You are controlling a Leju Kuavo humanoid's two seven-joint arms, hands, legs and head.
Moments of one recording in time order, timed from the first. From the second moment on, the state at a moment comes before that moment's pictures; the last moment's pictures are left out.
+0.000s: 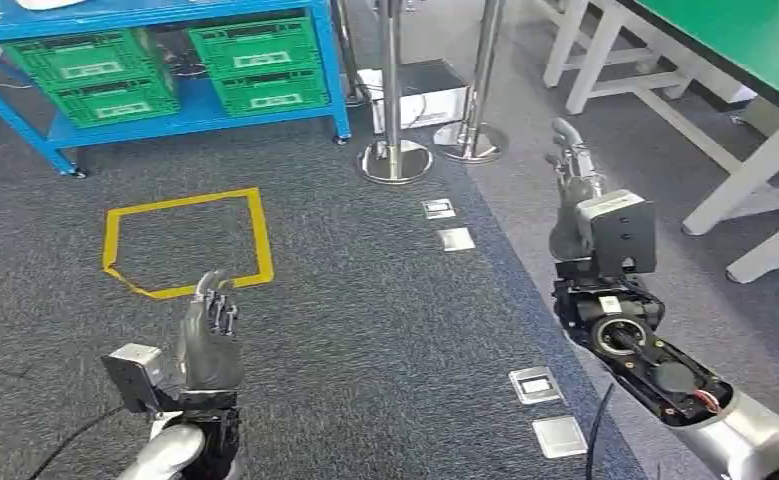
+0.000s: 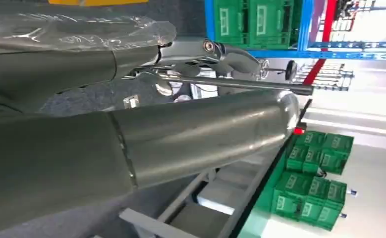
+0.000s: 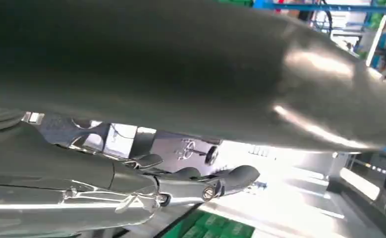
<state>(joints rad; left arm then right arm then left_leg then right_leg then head) -0.24 0.03 -0.75 -1.32 0.54 0.36 -0.57 -0.30 -0.33 0.56 -1.82 -0.03 -0.55 -0.15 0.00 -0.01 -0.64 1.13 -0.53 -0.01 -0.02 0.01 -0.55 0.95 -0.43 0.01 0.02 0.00</state>
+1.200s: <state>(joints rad) -0.22 0.04 -0.76 -1.33 0.52 0.37 -0.57 -0.30 -0.33 0.57 -1.81 -0.02 -0.52 -0.13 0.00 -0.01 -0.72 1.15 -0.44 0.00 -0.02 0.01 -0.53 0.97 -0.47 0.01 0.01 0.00</state>
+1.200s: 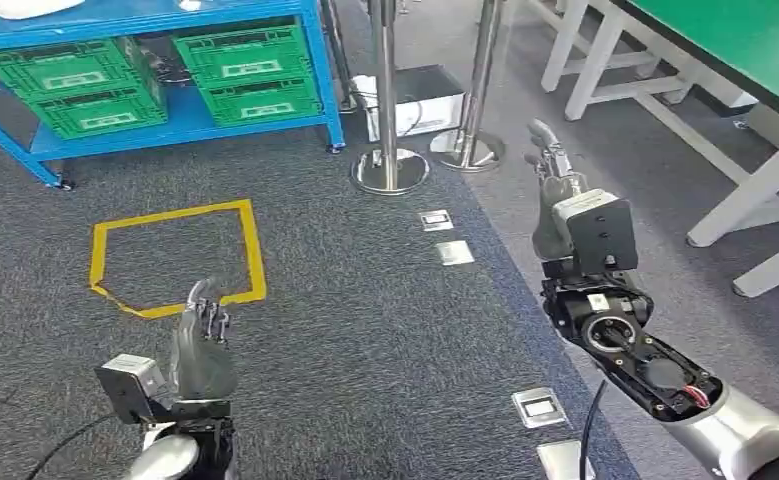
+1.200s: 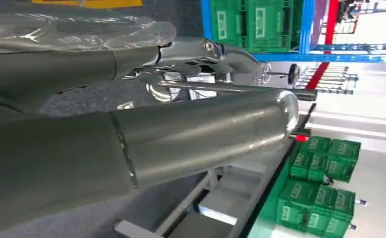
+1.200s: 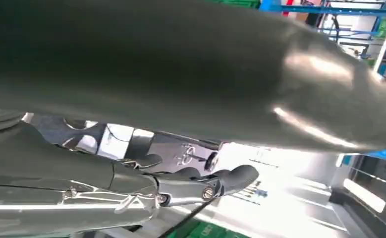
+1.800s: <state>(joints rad) -0.21 0.03 -0.76 -1.35 0.52 0.36 -0.56 -0.31 -0.33 0.57 -1.82 -0.01 -0.54 -0.12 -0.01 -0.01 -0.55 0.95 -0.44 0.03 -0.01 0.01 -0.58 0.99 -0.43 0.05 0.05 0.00</state>
